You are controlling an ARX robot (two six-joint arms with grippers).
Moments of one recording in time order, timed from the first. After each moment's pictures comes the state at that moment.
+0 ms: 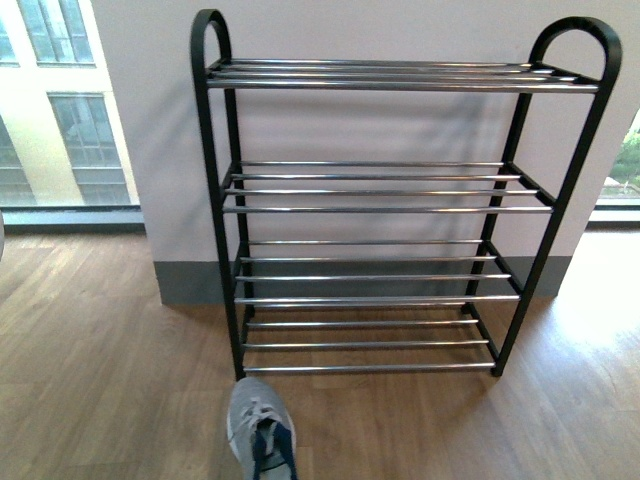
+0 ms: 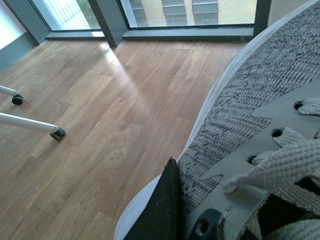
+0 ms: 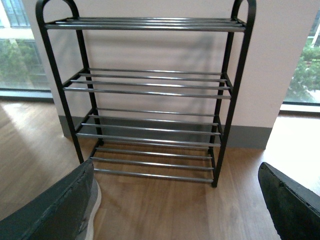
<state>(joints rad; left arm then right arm) -0.32 0.71 0.22 0.10 -0.78 -0.07 0.00 0.00 0.03 0.00 0.00 -0.01</state>
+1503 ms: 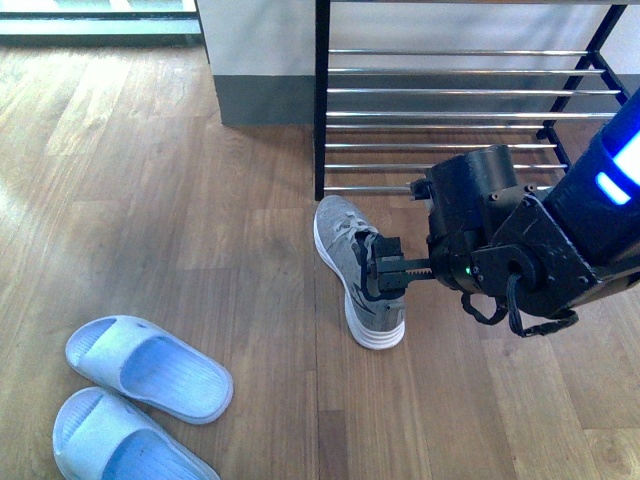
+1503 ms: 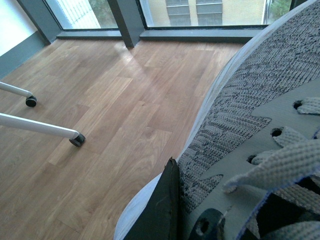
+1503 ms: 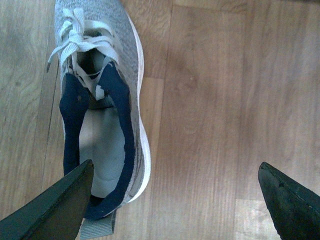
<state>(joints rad) -0.32 0.71 0.22 0.10 -0.79 -0.07 0.21 2.54 1.10 0.53 0.22 0.17</state>
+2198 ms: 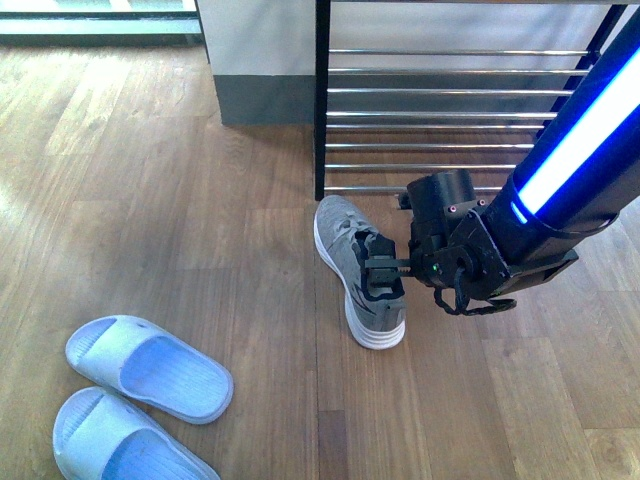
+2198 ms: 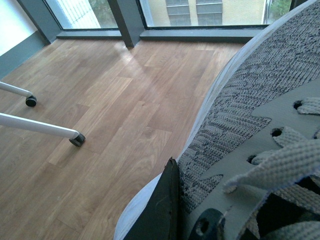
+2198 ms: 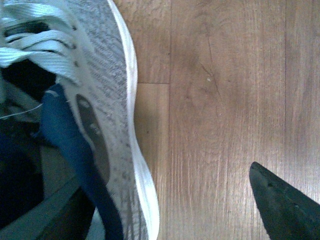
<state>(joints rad) -0.32 0.71 0.22 0.10 -0.79 -0.07 0.18 2.82 1.44 0.45 0.21 0.22</state>
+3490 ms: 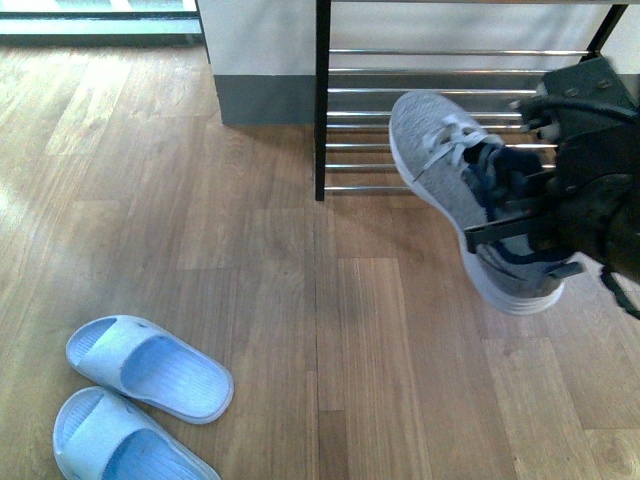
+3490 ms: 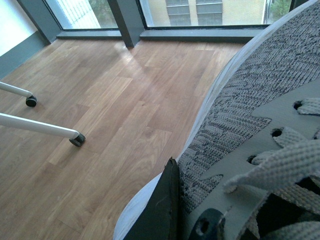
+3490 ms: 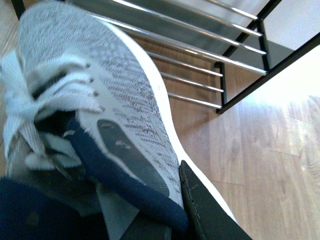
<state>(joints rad) -0.32 0.71 0.22 0.10 -0.78 -0.07 0.12 1.74 0.46 0.77 0.35 -0.19</state>
